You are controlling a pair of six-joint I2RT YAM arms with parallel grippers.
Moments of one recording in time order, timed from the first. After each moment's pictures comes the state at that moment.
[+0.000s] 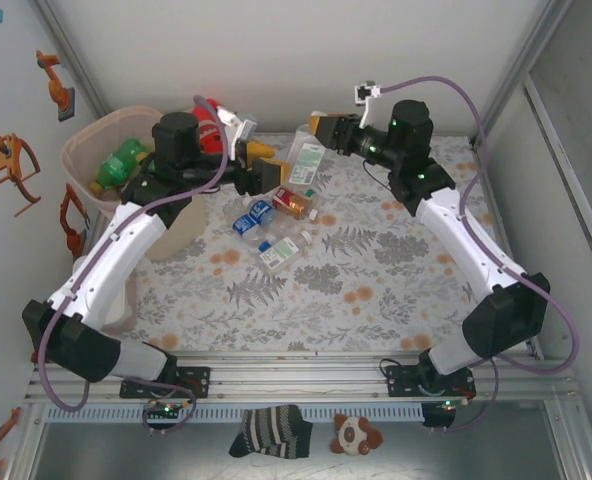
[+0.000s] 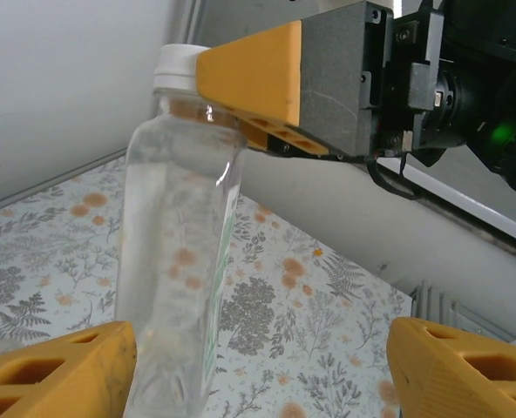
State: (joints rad) left arm -0.50 1.40 1.48 -0.37 0.74 -0.12; right arm 0.43 1.52 1.49 0.00 -0.58 0.51
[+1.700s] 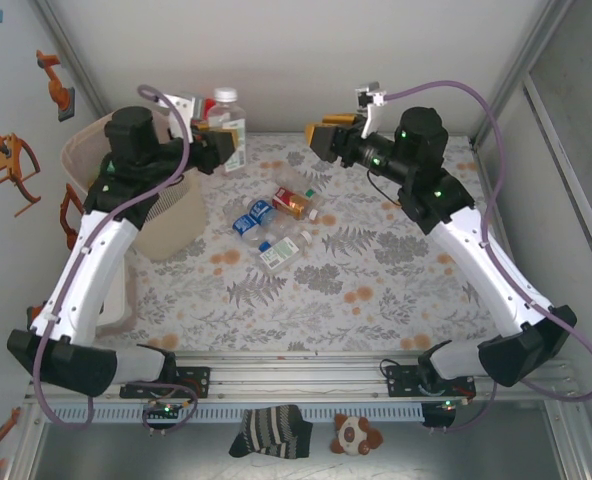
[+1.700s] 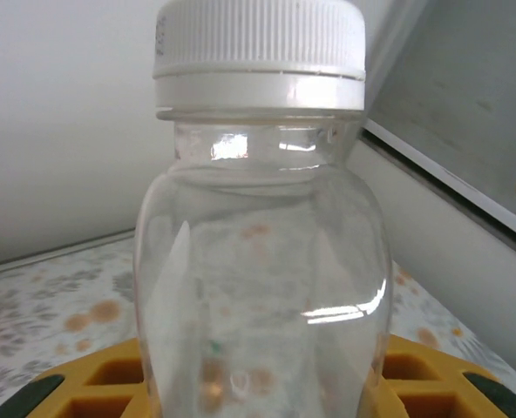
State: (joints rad) left arm -0.32 1.30 1.49 -0.43 0.45 -0.18; right arm 0.53 1.37 1.51 -0.16 -0.45 0.39
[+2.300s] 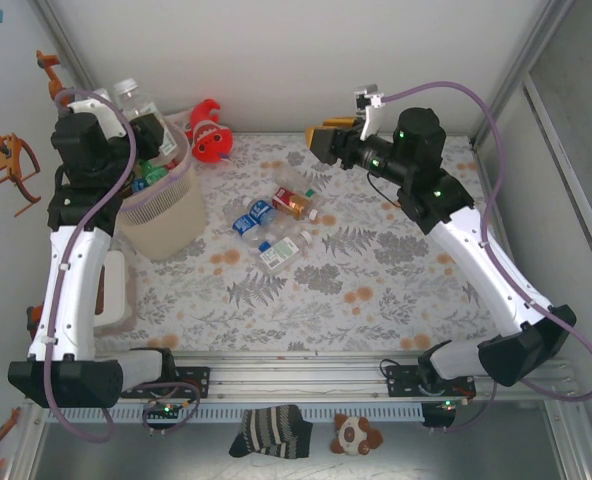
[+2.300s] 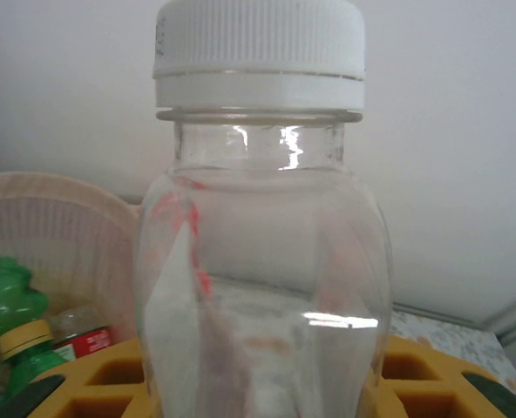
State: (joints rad) left arm -0.06 1.23 1.46 -0.44 0.12 -0.39; right arm 0.53 1.37 1.51 -0.19 -0.44 0.37
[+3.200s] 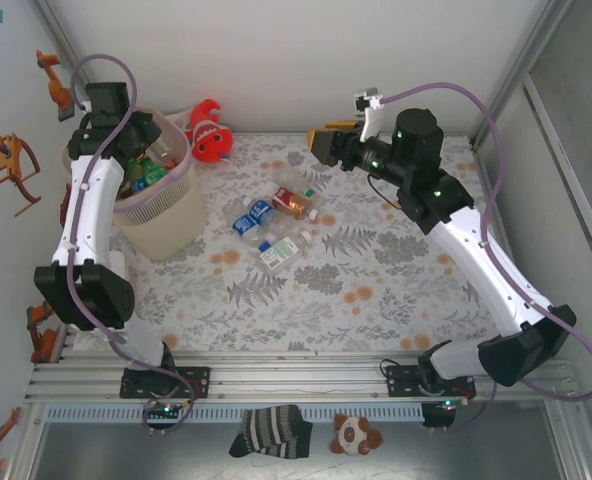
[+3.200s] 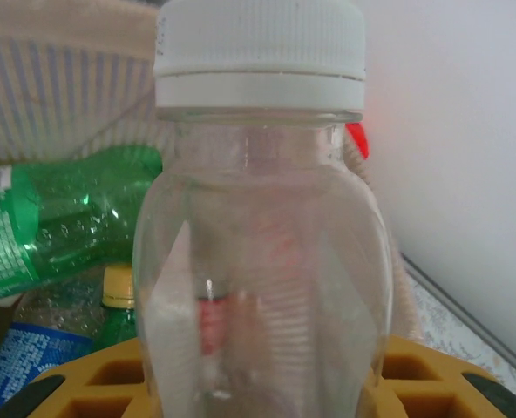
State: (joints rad) left arm -0.04 1.70 1.85 -0.84 -0.12 -0.69; right arm 0.53 1.37 1.51 -0.24 -0.41 0.37
